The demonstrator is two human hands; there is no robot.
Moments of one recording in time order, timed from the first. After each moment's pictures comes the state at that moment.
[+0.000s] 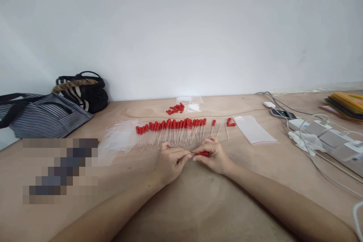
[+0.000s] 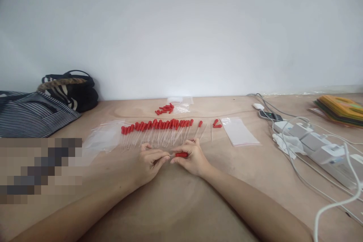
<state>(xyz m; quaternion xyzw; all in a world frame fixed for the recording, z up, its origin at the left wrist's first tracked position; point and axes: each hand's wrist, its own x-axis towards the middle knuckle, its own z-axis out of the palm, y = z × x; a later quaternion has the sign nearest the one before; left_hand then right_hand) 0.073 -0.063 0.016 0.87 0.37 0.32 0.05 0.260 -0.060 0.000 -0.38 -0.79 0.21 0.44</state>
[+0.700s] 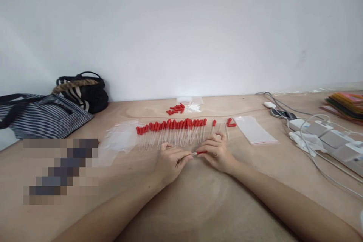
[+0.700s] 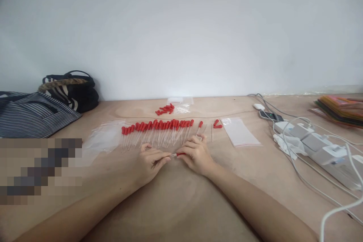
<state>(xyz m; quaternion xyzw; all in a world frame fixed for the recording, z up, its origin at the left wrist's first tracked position) 0.072 -0.062 0.015 0.87 0.39 0.30 0.04 0.274 -0.057 0.001 -0.38 -0.84 0.02 0.38</state>
